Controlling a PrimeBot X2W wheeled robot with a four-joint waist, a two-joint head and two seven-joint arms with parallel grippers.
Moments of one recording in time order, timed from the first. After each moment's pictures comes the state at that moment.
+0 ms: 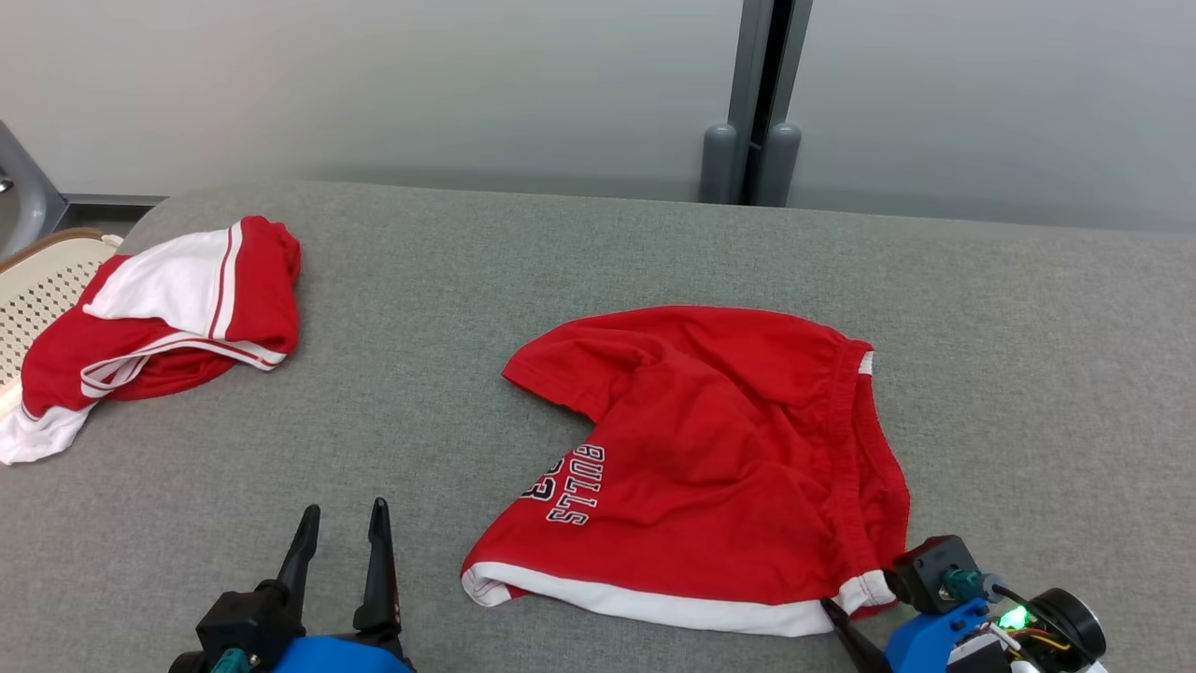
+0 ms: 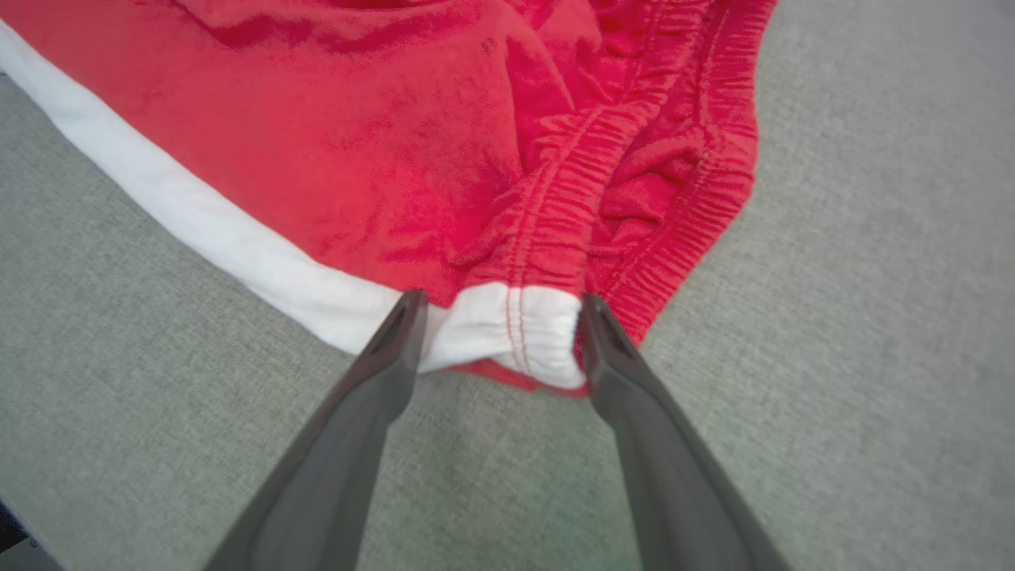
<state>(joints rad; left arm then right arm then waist) 0.01 0.05 -0.07 0.34 -0.25 -0.10 -0.26 -0.03 -0.26 0.27 0.19 0.15 0.13 0.34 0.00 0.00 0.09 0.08</state>
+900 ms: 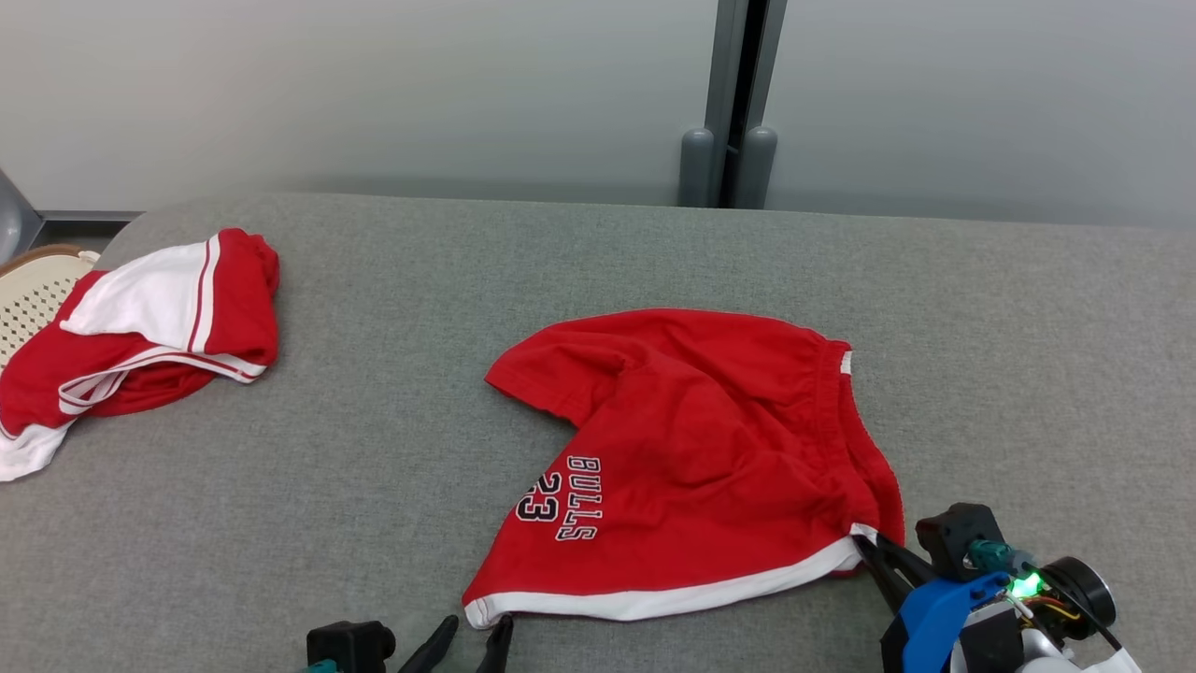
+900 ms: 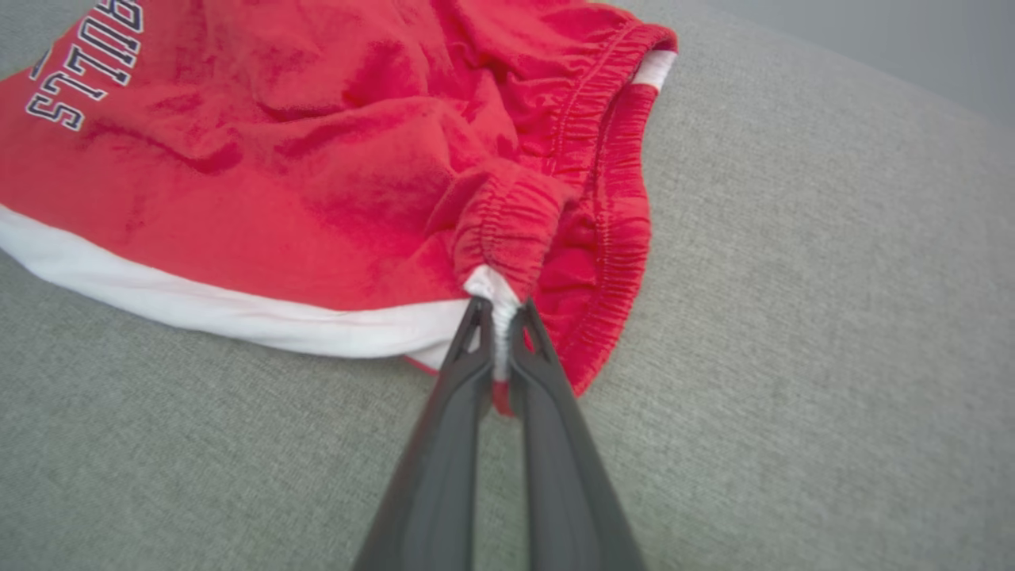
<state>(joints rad) 0.06 0.19 -0.41 0.33 -0.64 -0.13 0.05 -0.08 -0.23 0.22 0.25 0.13 0.13 0.23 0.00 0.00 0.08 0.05</state>
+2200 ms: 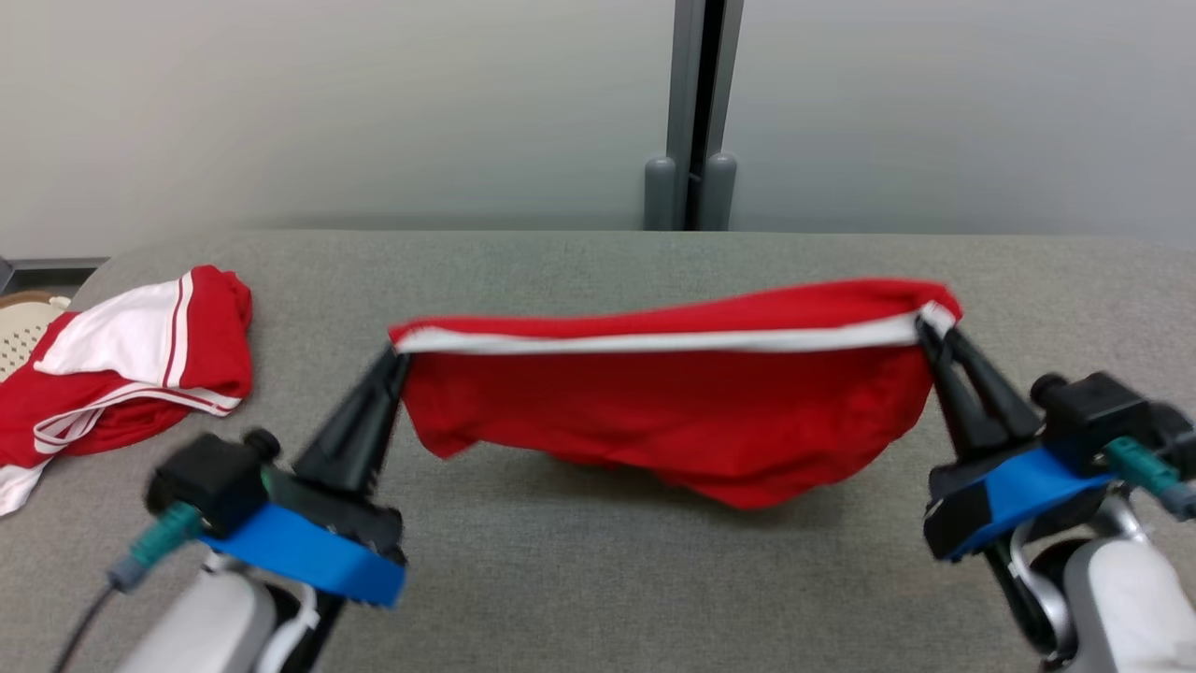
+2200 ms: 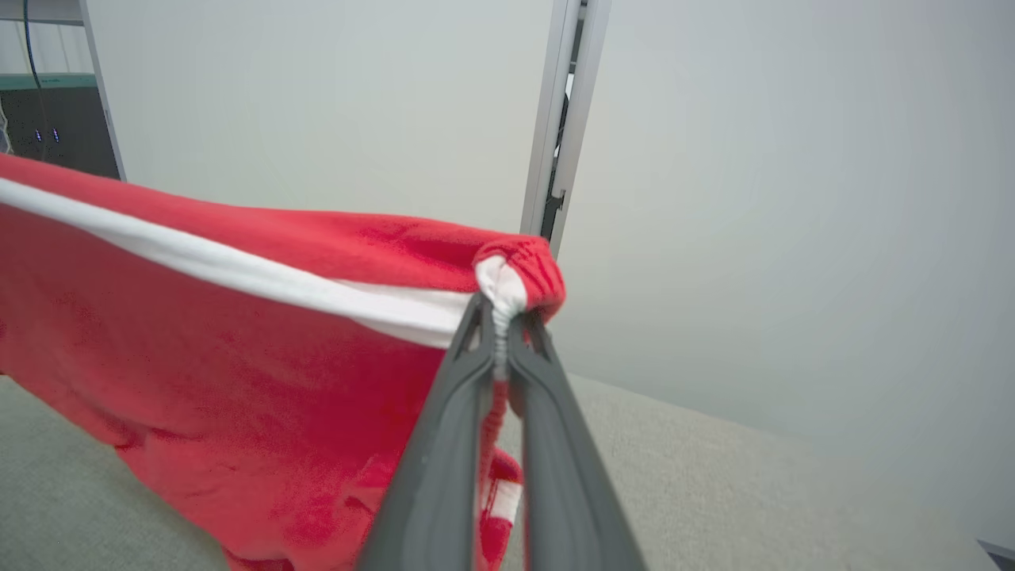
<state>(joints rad) -0.25 0.41 -0.51 0.14 -0.64 -0.11 -0.25 -0.21 -0.17 0.07 0.08 0.10 0.13 0.01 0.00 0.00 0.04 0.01</state>
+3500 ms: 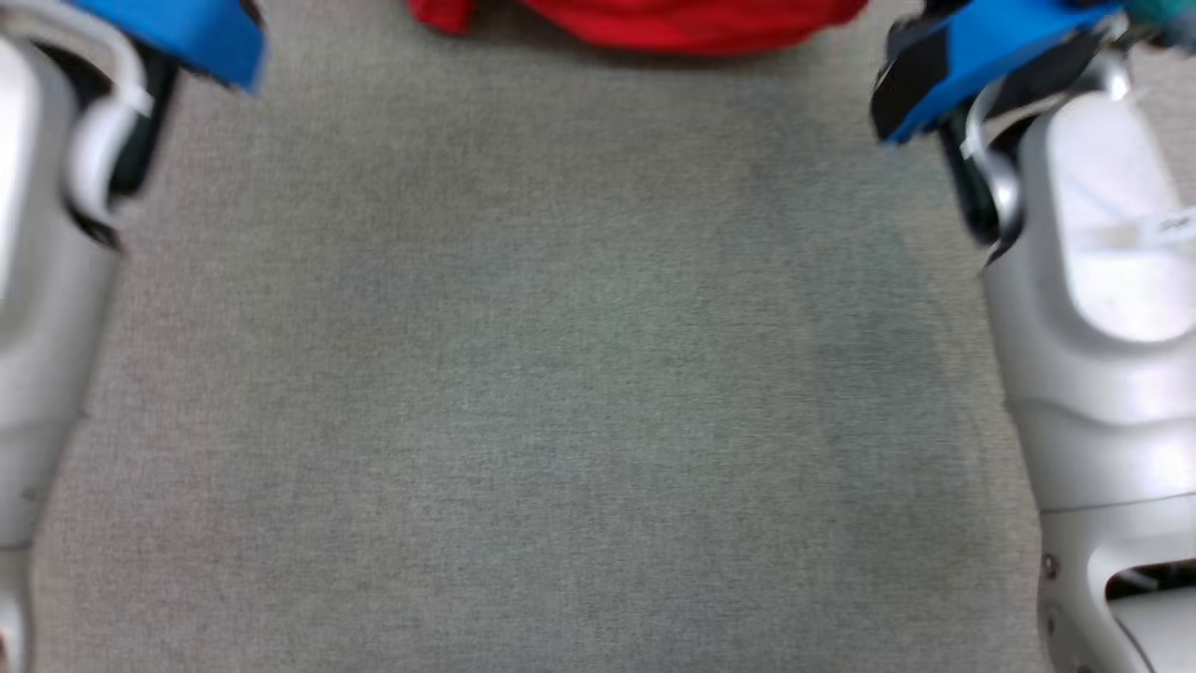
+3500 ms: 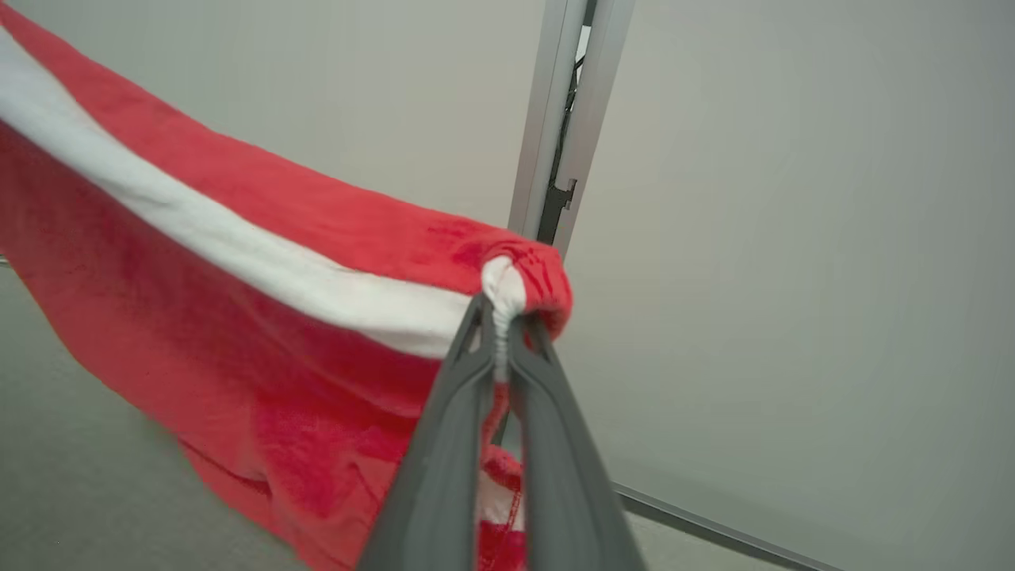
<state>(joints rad) -1.13 0.47 -0.52 0.37 -0.53 -0.12 -0.10 -1.06 -0.07 0.07 0.57 -0.04 0.13 -0.10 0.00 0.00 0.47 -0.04</state>
